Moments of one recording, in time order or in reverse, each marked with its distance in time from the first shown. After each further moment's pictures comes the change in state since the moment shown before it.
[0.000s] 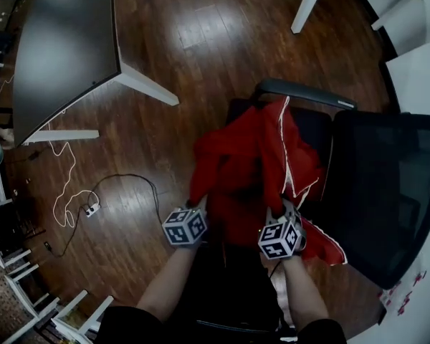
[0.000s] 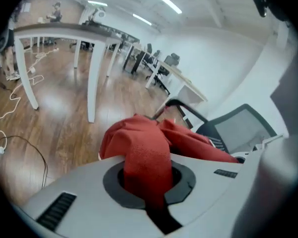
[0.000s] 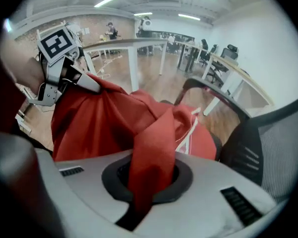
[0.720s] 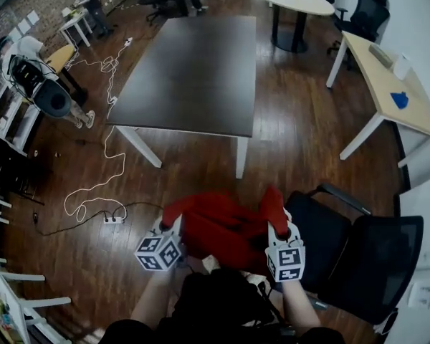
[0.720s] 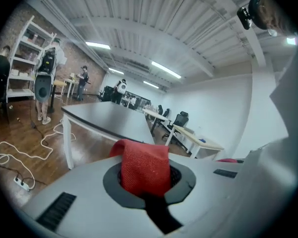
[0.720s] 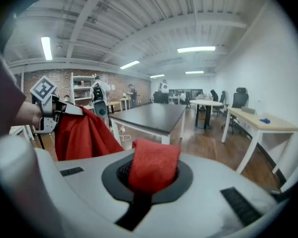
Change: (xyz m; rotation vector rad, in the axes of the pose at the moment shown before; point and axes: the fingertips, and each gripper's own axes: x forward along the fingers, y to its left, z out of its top) left arm -0.369 0.139 0.192 0.016 -0.645 0.168; right arm -0.167 0.147 0.294 -0.006 -0.659 0.214
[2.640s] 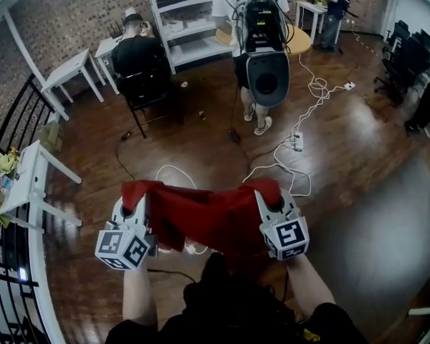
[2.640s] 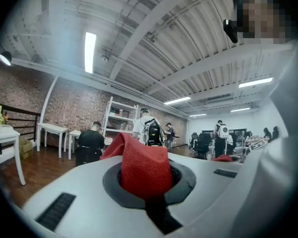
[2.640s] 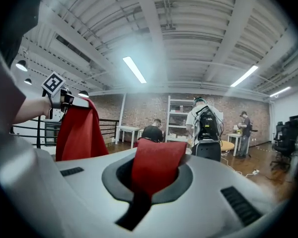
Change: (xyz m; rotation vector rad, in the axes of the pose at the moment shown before) left arm -0.286 0.688 0.389 -0.007 -0.593 1.051; right arm 0.569 0.788 0.433 -0.510 -0.323 1.206
